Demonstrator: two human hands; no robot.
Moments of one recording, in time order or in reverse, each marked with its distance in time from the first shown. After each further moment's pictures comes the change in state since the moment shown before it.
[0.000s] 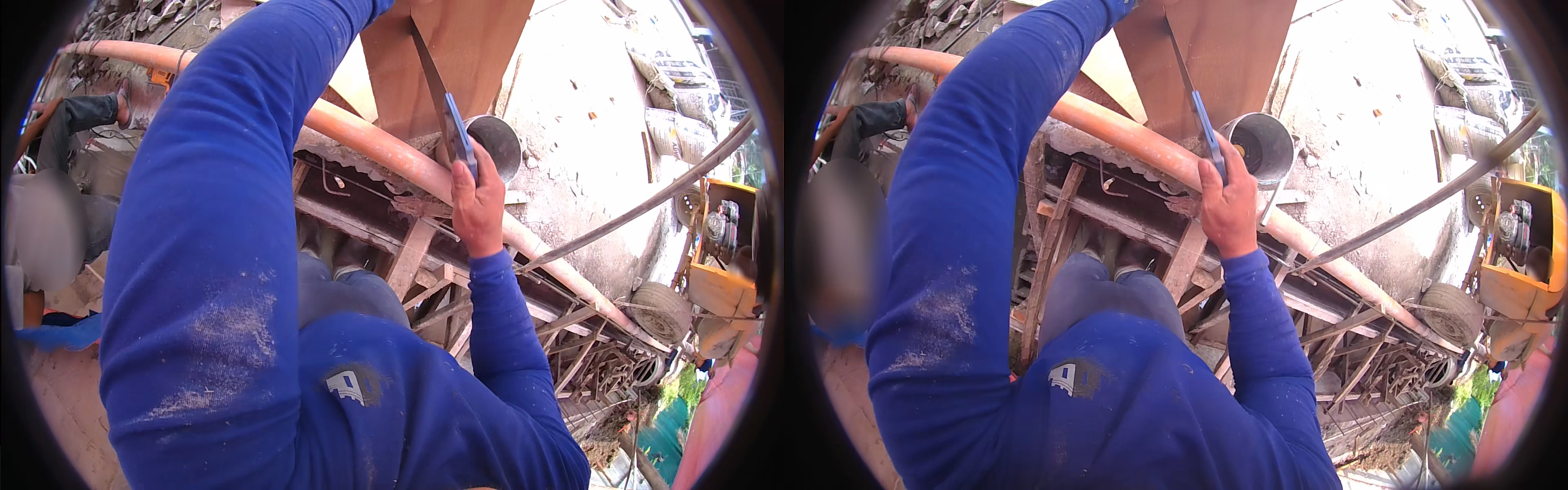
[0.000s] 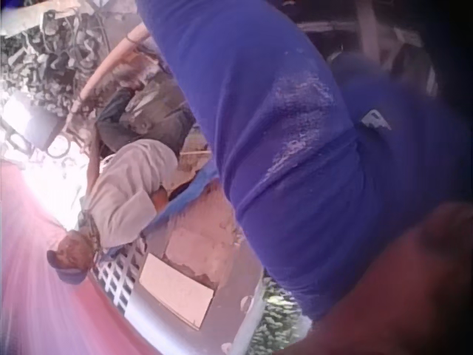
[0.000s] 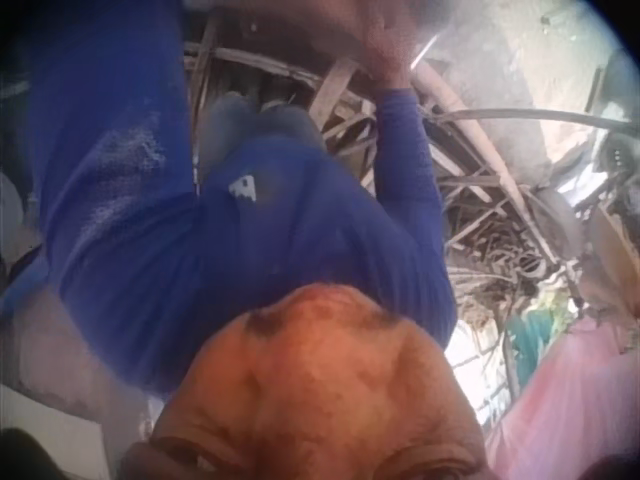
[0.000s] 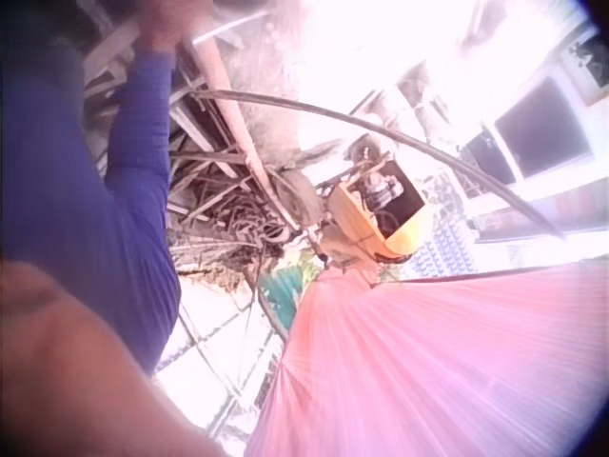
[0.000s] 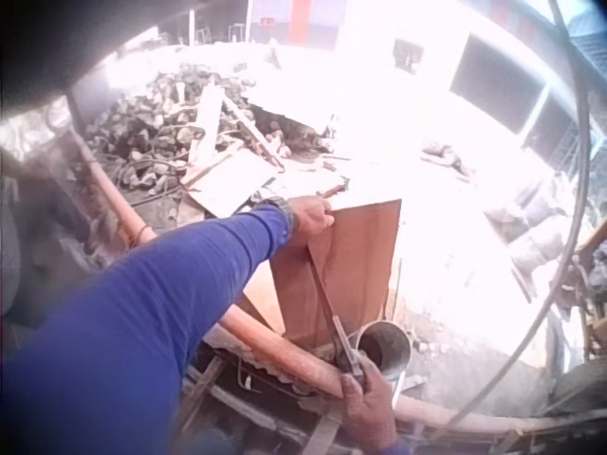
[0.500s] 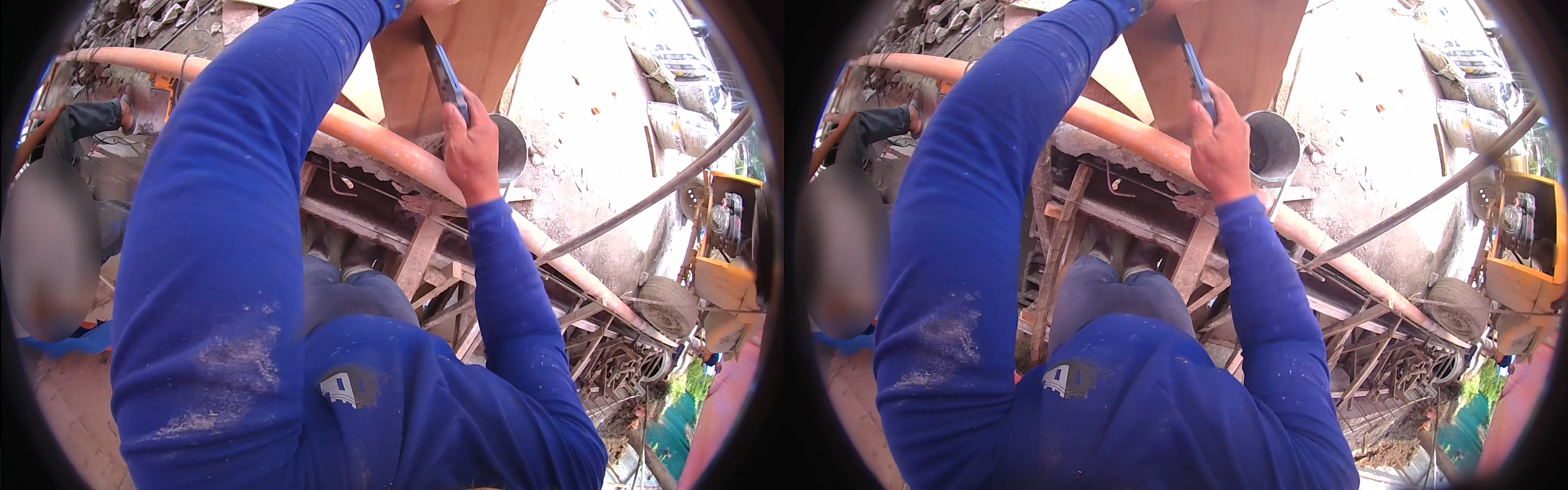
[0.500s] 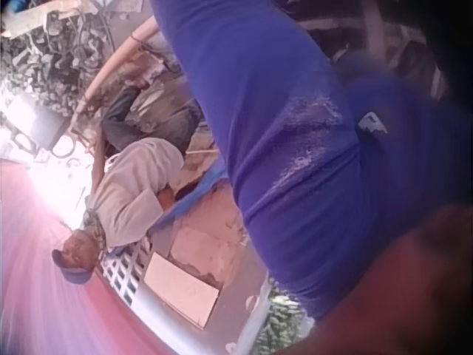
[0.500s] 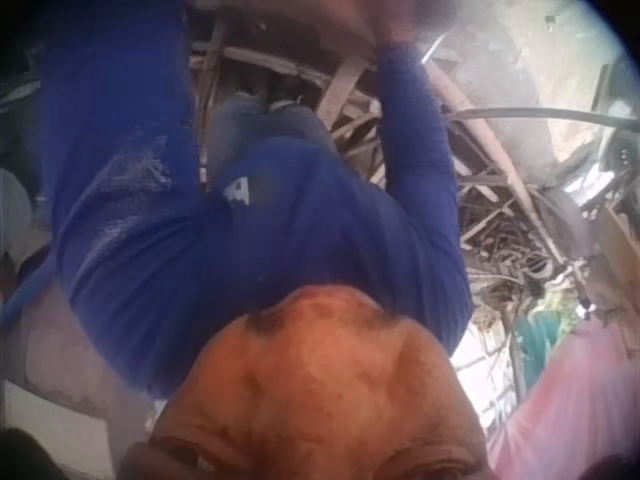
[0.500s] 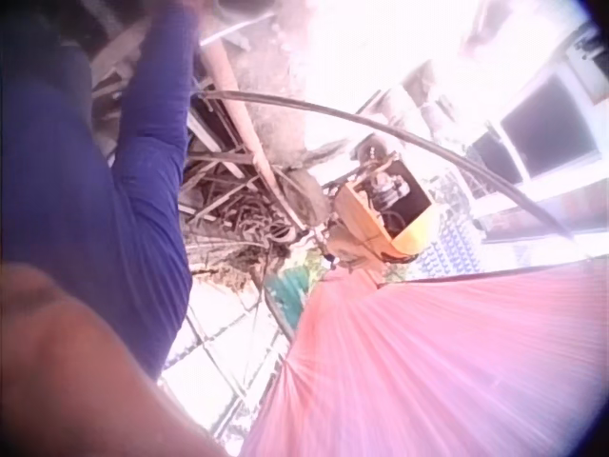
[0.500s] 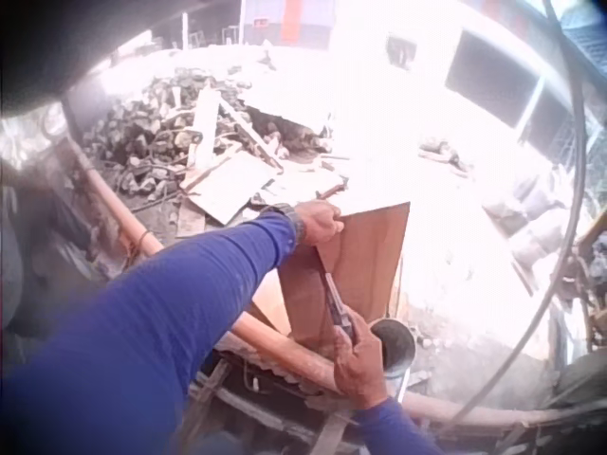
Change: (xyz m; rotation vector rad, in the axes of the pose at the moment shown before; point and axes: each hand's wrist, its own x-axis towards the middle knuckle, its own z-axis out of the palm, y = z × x) left_hand -0.011 0.025 0.001 0.040 0.016 0.063; right_hand 0.069 -0.023 0.030 -0.078 0.091 -0.160
